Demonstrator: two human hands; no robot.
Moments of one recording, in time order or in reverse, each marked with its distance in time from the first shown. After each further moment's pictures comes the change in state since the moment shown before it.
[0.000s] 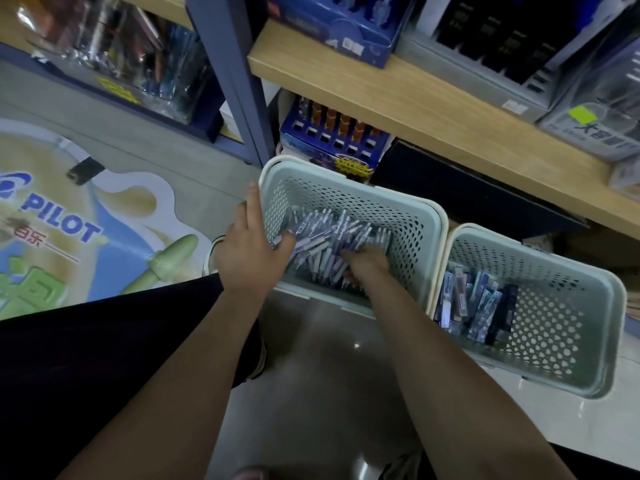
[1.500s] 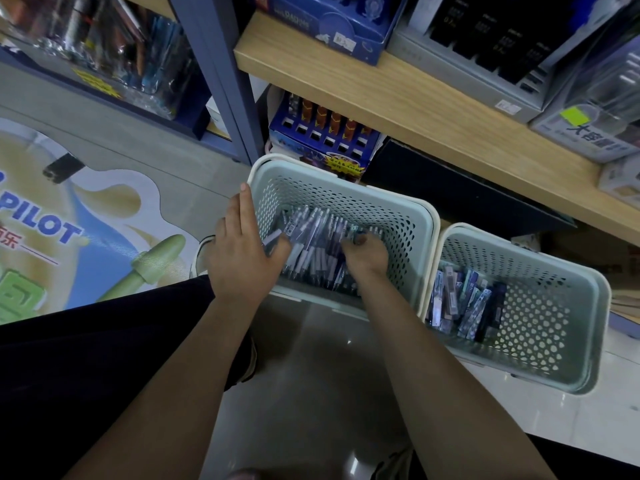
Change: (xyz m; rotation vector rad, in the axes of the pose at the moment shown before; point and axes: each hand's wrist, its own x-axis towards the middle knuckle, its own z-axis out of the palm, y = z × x) left_hand -0.004 0.002 0.005 0.024 0.049 0.035; right_hand 0.004 0.000 -0.006 0.032 0.165 -0.099
